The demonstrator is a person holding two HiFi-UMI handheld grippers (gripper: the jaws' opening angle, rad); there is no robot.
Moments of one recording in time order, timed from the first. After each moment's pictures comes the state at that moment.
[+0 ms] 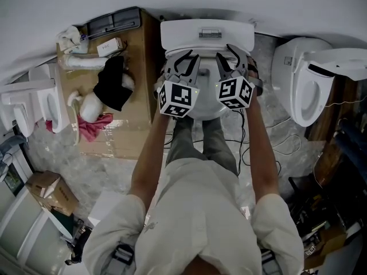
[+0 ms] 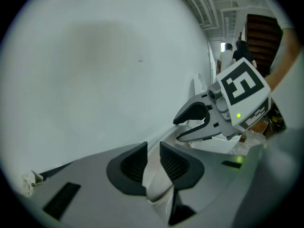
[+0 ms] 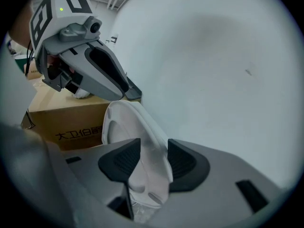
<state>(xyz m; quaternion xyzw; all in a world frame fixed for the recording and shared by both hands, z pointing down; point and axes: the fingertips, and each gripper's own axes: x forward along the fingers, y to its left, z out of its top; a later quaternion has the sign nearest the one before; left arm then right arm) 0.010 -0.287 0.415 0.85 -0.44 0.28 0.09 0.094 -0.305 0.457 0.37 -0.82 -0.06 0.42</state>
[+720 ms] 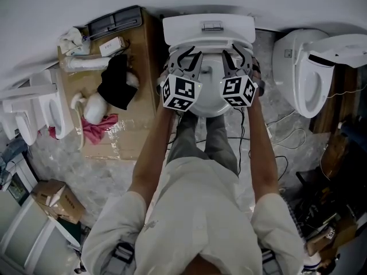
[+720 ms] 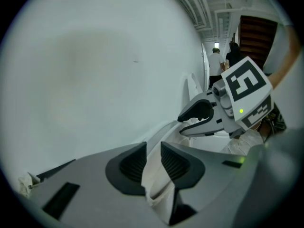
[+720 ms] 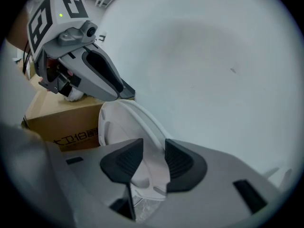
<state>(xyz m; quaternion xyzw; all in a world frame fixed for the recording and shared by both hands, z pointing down) 0.004 -0.272 0.422 0.86 -0.41 0.29 0.08 0.104 -0.281 0.455 0.44 -0.80 -0.03 0.41</state>
